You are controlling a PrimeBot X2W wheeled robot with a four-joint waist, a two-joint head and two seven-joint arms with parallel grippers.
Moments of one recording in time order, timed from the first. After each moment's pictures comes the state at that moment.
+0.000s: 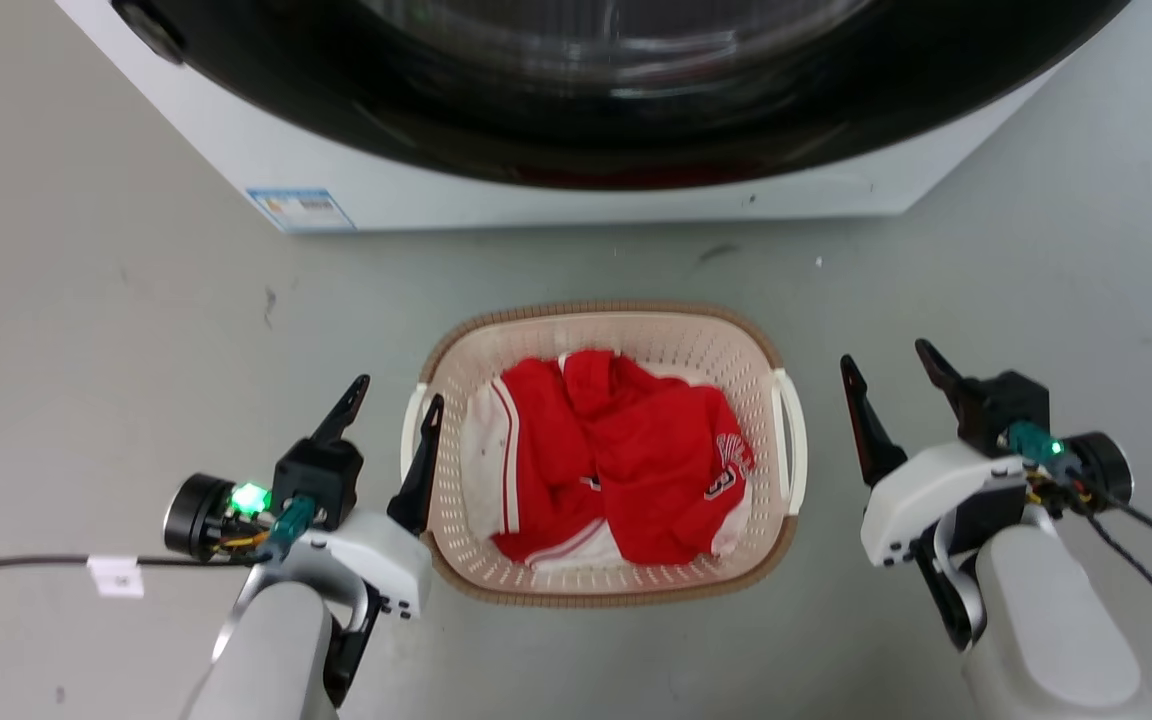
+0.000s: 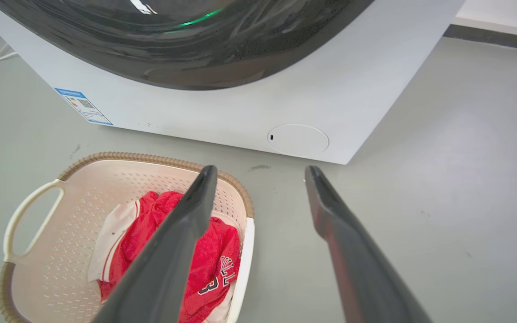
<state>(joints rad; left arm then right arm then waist) -0.33 0.15 -0.18 0.45 -0.04 -0.12 -0.26 -0.41 -0.05 0.06 0.55 -0.01 0.13 -0.18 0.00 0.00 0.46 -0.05</state>
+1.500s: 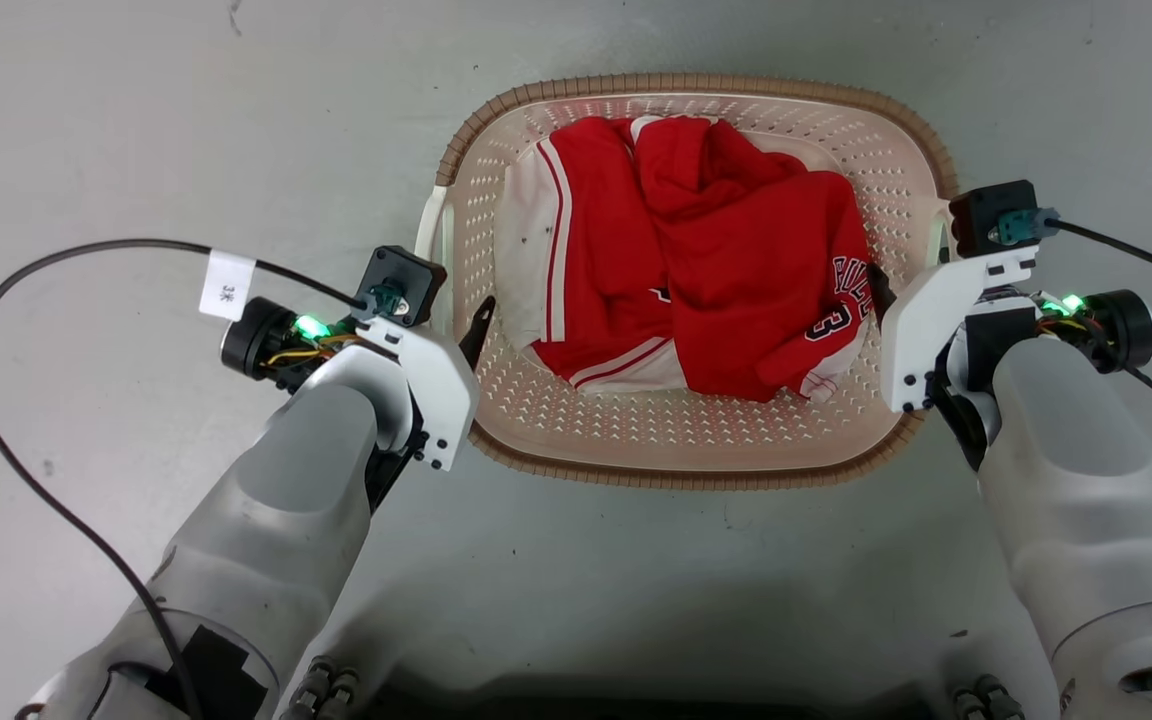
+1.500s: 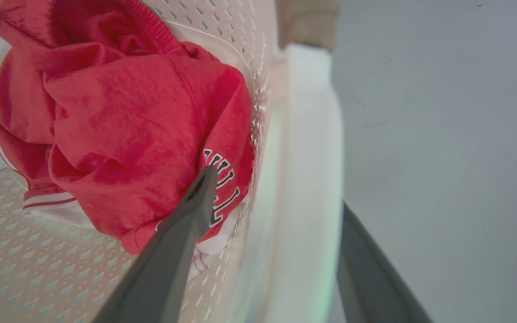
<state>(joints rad) -0.94 0.16 -0.75 1.14 -0.46 -0.13 -0.19 -0.90 -0.05 -0.08 1.12 -0.14 0.13 0.05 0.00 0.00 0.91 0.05</state>
